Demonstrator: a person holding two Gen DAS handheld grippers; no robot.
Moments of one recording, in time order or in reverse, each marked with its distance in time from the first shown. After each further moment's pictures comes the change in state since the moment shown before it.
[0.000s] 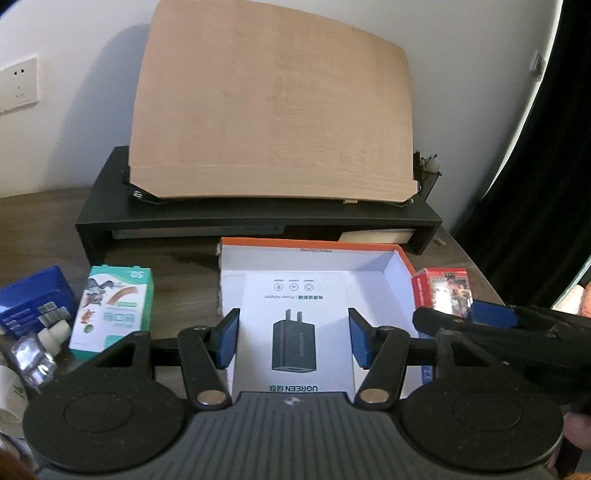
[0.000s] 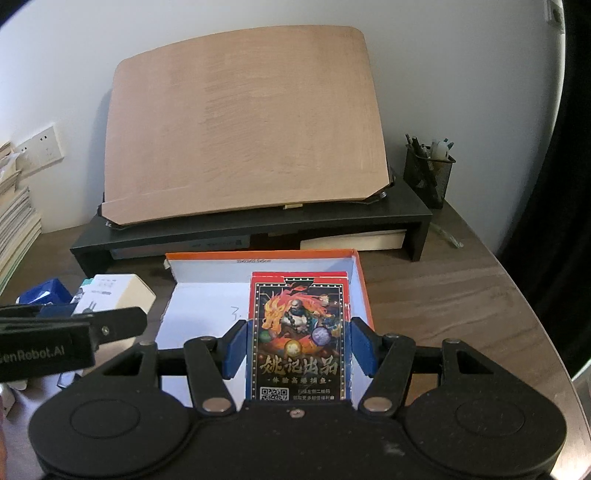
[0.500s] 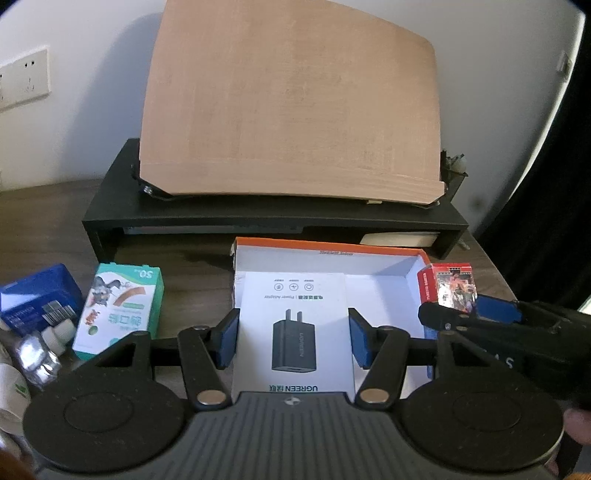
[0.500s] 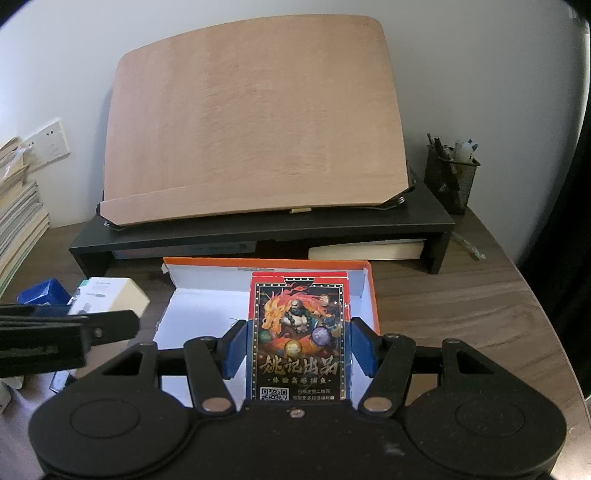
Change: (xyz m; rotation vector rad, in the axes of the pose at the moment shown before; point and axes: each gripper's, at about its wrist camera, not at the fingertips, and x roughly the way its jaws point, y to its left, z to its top) left arm 0.018 0.003 0.009 -0.042 0.021 0.066; right arm 0.028 -0.007 0.007 -0.031 0.010 0.058
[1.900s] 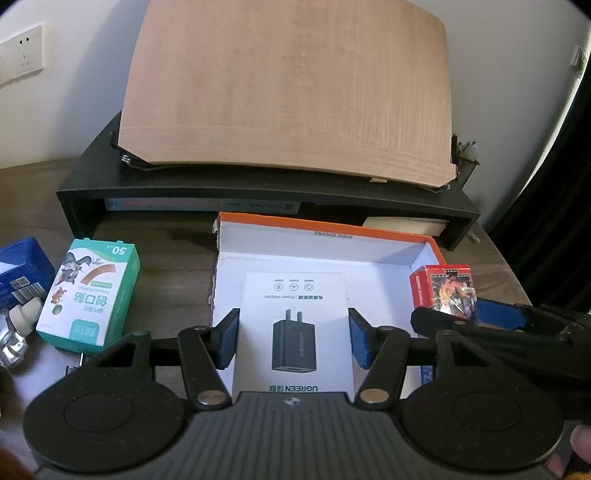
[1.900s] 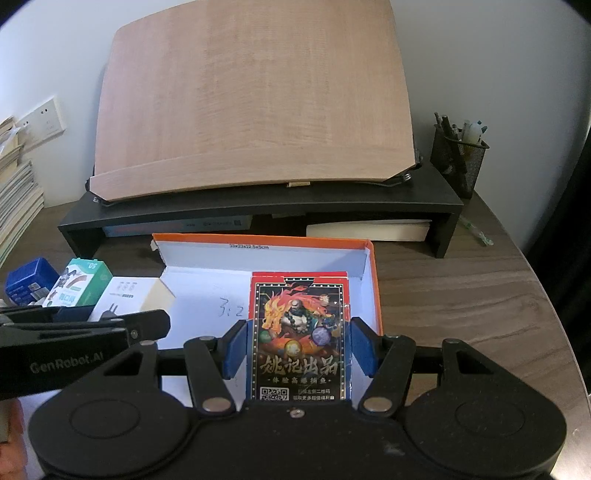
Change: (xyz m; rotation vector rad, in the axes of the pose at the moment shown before) left arm 0.032 -0.010 -0.008 -0.027 0.034 0.020; right arm 0.022 -0.003 -0.001 -0.023 0.073 -0.002
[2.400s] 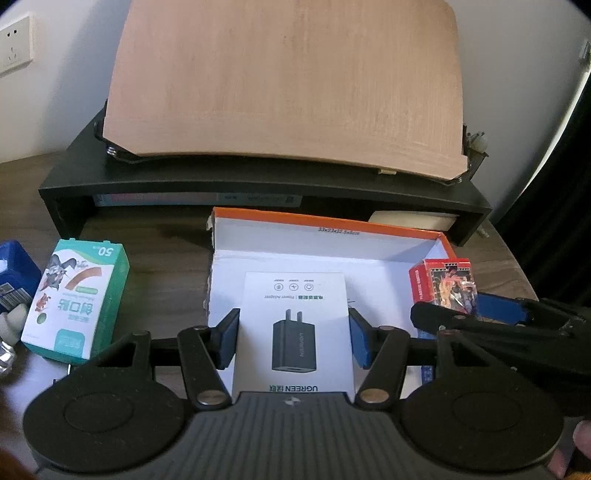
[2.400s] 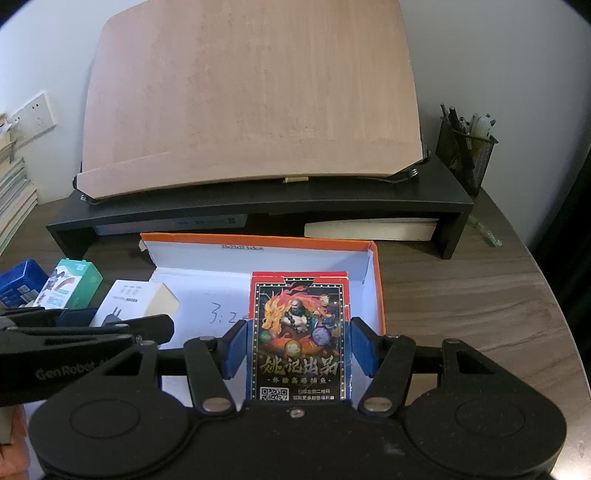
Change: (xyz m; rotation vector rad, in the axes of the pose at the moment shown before) left arm 0.021 0.003 0.008 -0.001 0.039 0.003; right arm 0.022 -0.004 0.006 0.001 0.024 -0.002
